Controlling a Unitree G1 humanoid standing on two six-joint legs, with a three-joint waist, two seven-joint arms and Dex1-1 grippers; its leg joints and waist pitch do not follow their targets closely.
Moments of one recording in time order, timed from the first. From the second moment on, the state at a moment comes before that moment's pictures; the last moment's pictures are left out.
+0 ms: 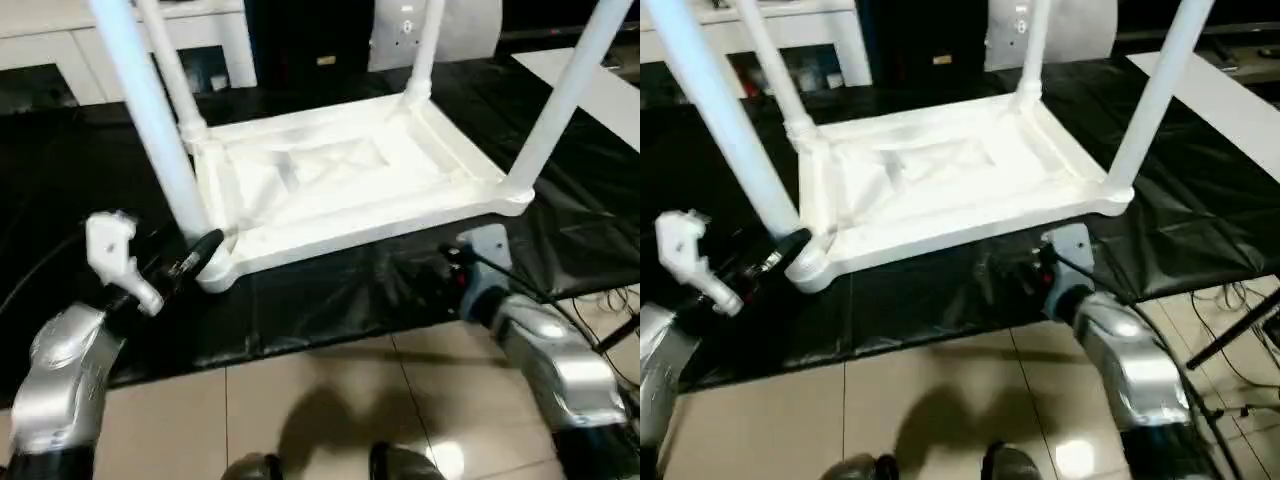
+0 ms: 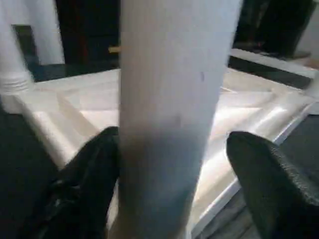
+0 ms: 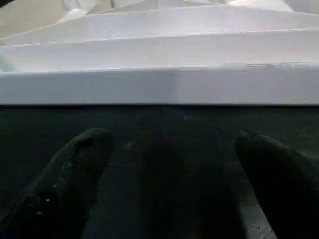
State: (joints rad) left arm -0.23 0.34 0.22 0.11 -0.38 0.20 -0.65; right arm -0.30 -0.28 0.03 0.13 0.24 0.47 0.34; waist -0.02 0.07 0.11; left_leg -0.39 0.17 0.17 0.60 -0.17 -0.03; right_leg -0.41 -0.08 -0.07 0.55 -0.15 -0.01
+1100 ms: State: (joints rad) left arm -0.27 0.27 -0.10 -0.13 -0.56 0.56 -0.91; right arm -0.67 -0.10 0.06 0.77 0.09 0.14 0.37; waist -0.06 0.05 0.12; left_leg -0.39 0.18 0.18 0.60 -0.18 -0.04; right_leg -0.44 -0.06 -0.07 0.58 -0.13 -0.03
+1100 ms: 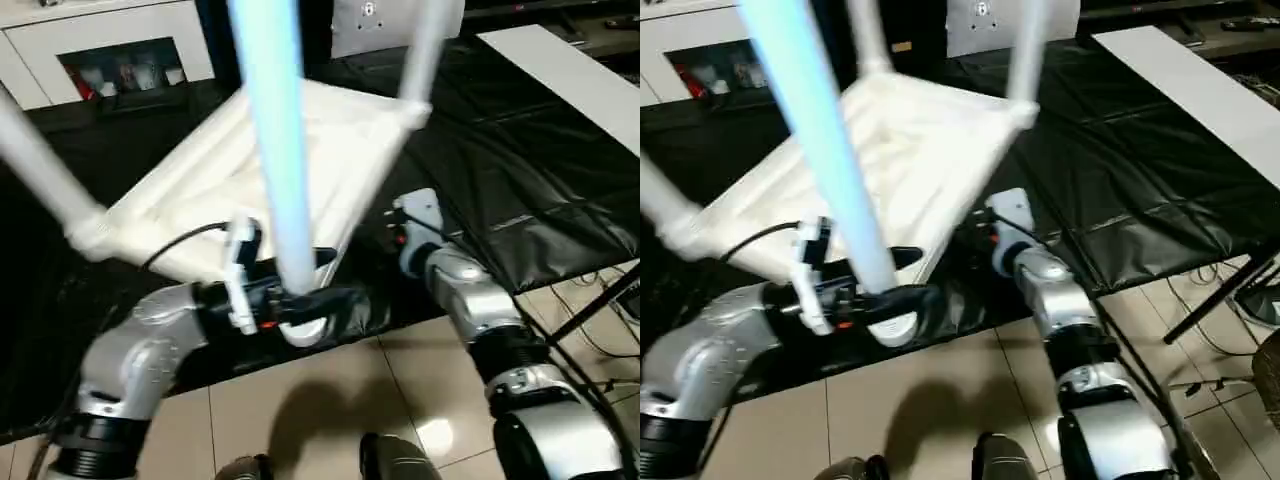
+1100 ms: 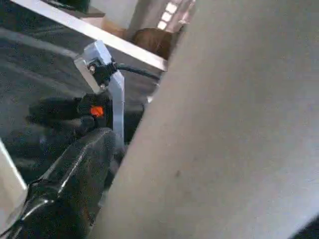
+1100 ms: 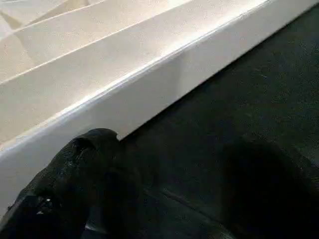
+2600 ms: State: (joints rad) left arm -0.66 0.49 -0.32 0.63 -0.10 -0.02 -1.25; right arm -0.19 -0.60 0.13 -0.08 0.29 0.29 1.05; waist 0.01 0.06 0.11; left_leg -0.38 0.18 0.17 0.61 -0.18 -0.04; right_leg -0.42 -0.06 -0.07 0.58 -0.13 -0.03
